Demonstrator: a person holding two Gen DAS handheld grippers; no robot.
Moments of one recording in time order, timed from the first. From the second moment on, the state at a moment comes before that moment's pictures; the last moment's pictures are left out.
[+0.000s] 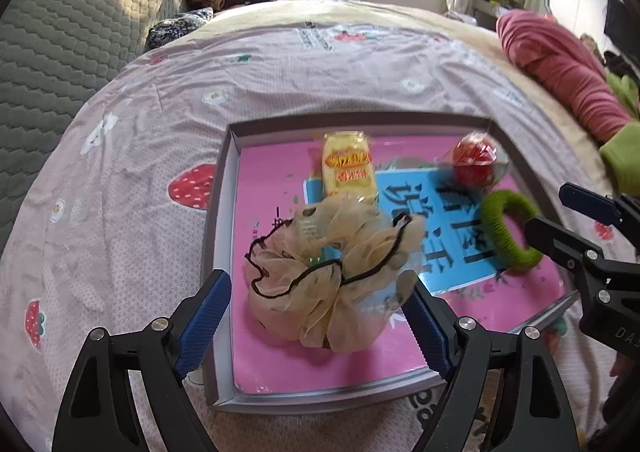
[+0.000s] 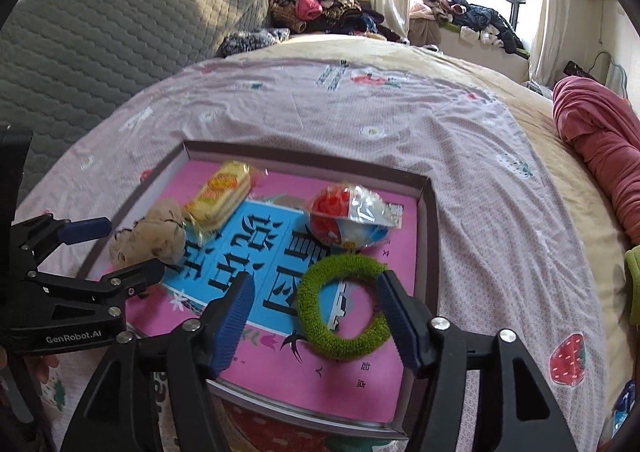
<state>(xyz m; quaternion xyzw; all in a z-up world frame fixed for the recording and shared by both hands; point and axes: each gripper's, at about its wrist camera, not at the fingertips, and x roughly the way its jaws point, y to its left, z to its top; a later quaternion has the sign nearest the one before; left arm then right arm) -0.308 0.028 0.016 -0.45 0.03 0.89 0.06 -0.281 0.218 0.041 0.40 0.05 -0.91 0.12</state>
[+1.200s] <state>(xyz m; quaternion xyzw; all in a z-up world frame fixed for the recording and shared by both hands) -0.122 0.036 0.079 -0.45 0.03 0.89 0.06 -0.104 0.241 0.144 0.35 0.05 -0.93 0.09</state>
